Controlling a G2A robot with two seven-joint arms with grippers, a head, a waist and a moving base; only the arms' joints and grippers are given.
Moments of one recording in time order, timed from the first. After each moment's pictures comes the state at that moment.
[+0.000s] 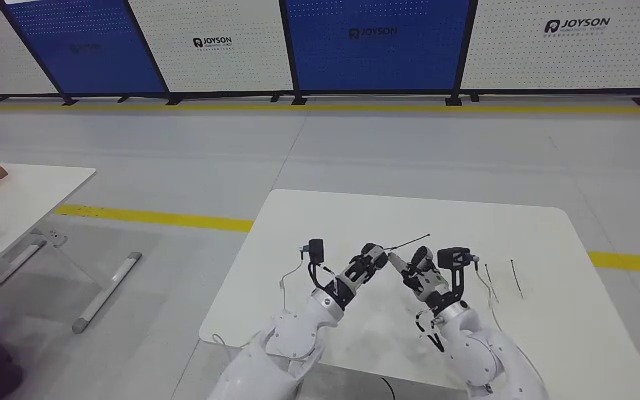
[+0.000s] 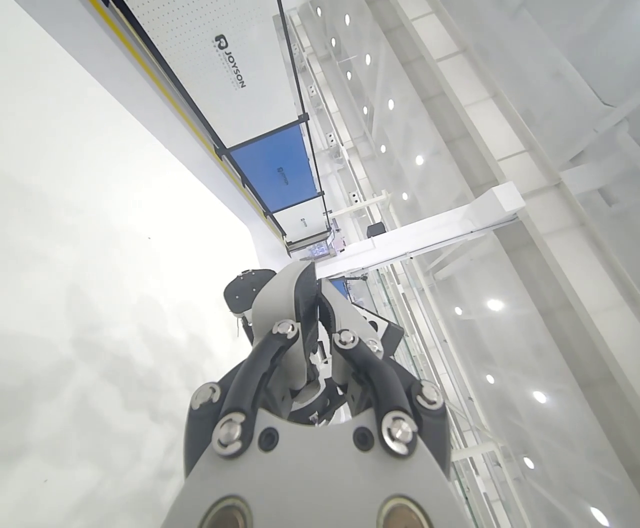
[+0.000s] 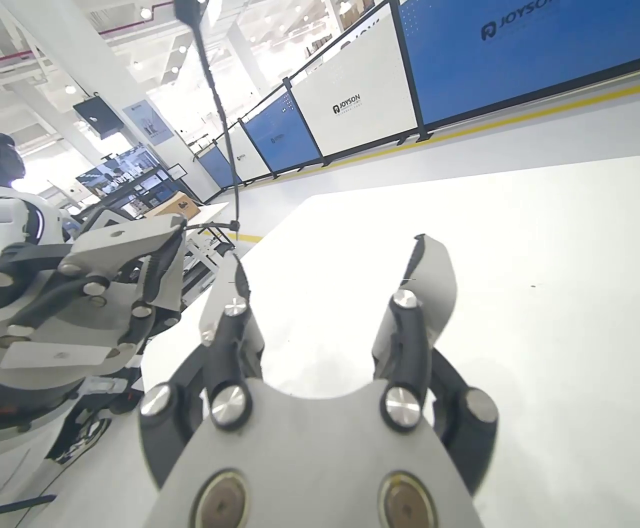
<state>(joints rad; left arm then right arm) 1.47 -1.30 -1.06 -1.67 -0.07 -0.15 -0.04 -1.37 -1.34 1.12 -1.51 -0.82 -0.24 0.09</state>
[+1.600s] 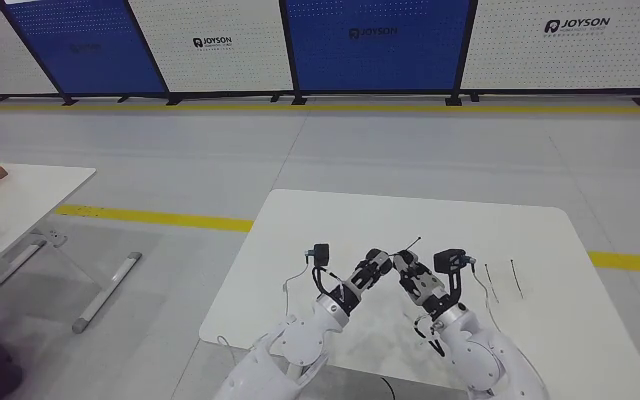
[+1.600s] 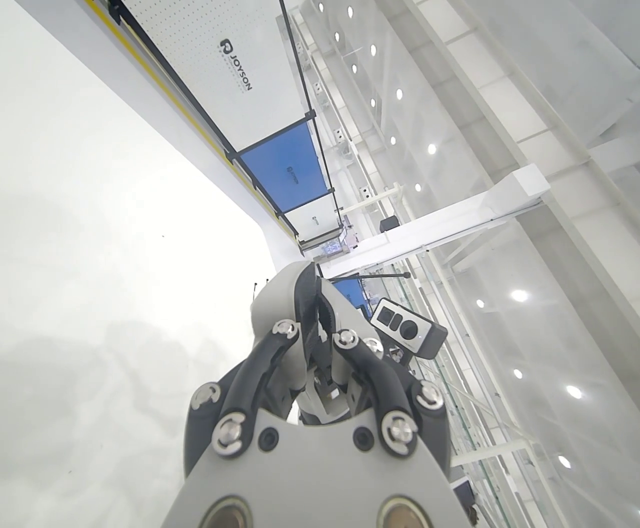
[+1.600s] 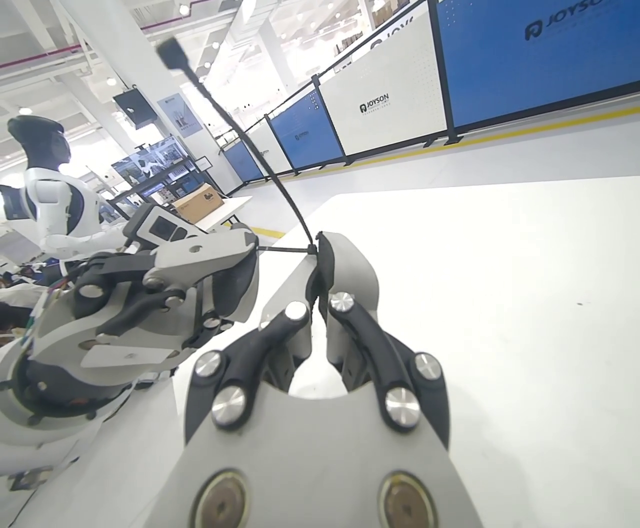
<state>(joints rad) 1.47 -1.30 -1.03 -1.66 0.01 -0.15 0.00 -1.39 -1.33 1.12 -1.54 -0.82 -0.32 0.10</state>
